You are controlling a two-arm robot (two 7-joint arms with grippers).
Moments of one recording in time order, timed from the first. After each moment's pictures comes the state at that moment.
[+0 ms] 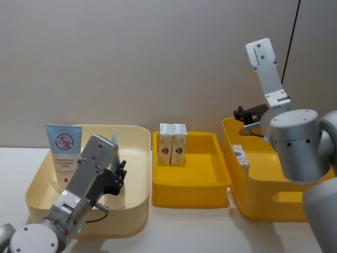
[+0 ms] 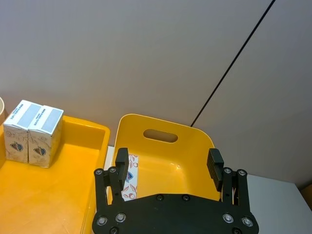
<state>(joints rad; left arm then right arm) -0.46 0.26 0.48 -1.44 -0.06 0.19 -0.02 0.74 0.13 -0.32 -1.43 -0.06 0.87 -0.17</state>
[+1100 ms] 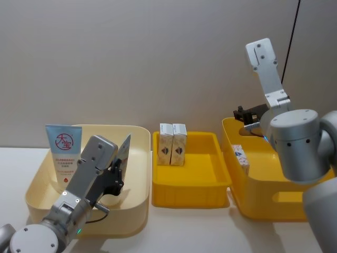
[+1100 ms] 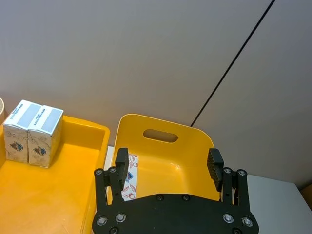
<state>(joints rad) -0.46 0.26 0.48 -1.44 -0.06 0.19 -0.02 0.74 0.13 -0.32 -1.43 -0.06 0.87 -0.17</state>
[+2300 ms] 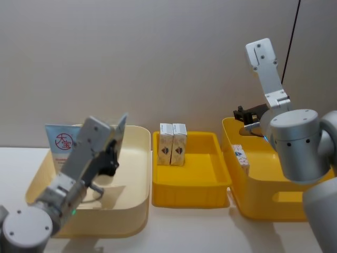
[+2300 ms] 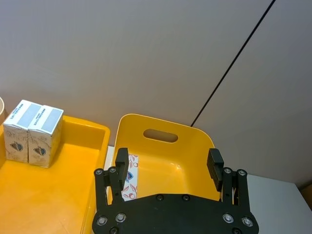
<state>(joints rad) -0.49 0.27 0.46 -1.47 -0.03 0.19 -0.02 0.74 0.13 -0.32 -1.43 -0.06 0.87 -0.17</state>
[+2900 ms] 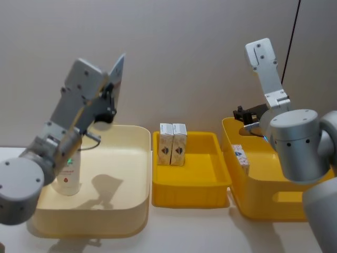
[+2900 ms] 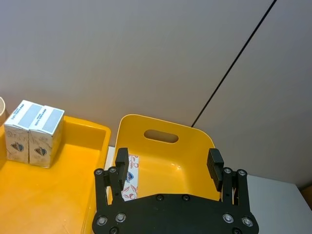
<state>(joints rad) -0.62 0.26 0.43 -1.49 0.00 0.15 -0.04 0.74 0.13 -0.32 -1.43 -0.06 0.87 -0.16</state>
